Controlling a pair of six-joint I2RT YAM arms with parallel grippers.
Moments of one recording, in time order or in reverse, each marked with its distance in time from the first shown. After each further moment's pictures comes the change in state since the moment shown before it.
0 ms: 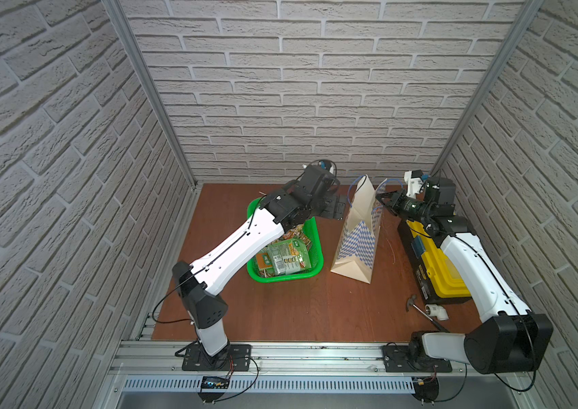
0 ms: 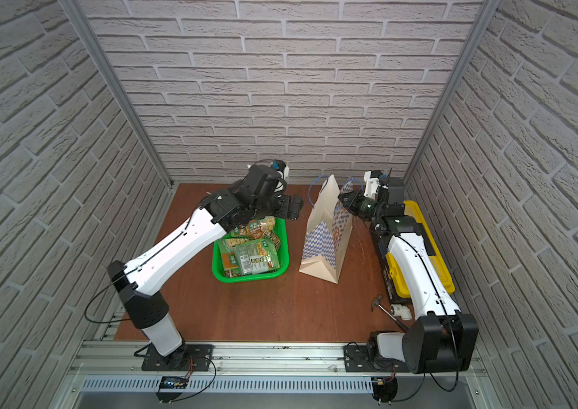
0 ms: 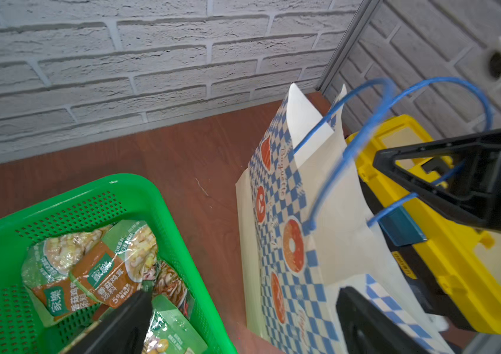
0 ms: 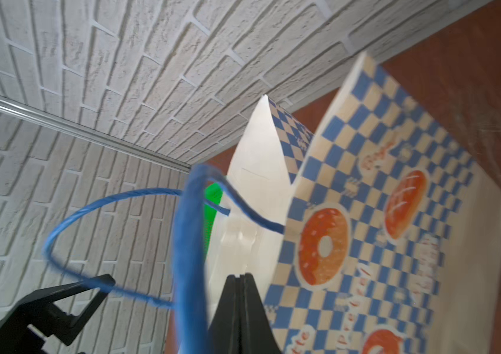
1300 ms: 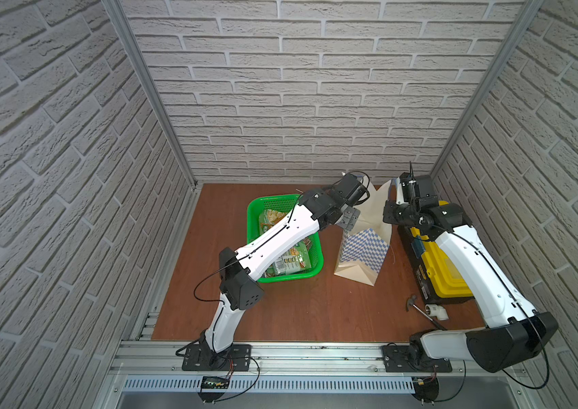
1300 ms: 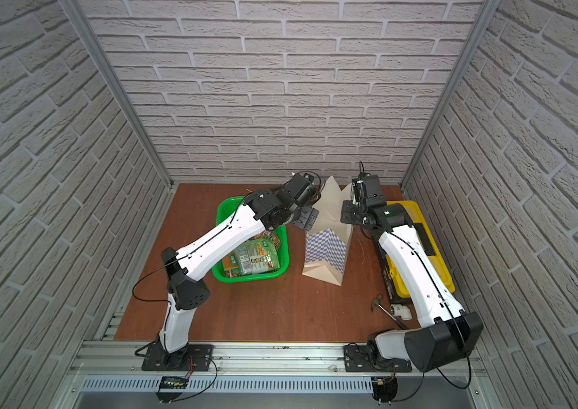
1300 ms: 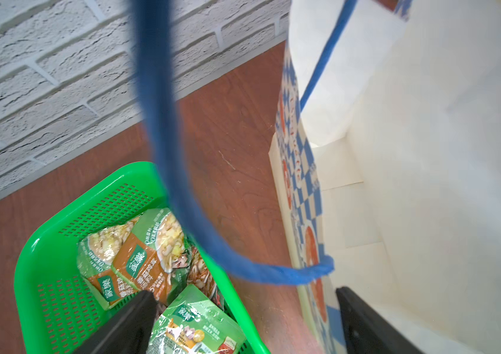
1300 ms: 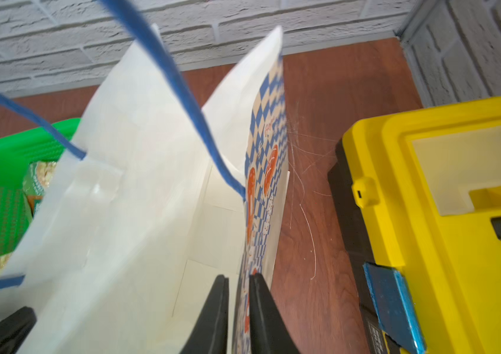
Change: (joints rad) left arm -0.053 0.251 0.238 -0.218 -0.172 0.072; right arm 0.219 0.030 0.232 -0.512 0.697 -0.350
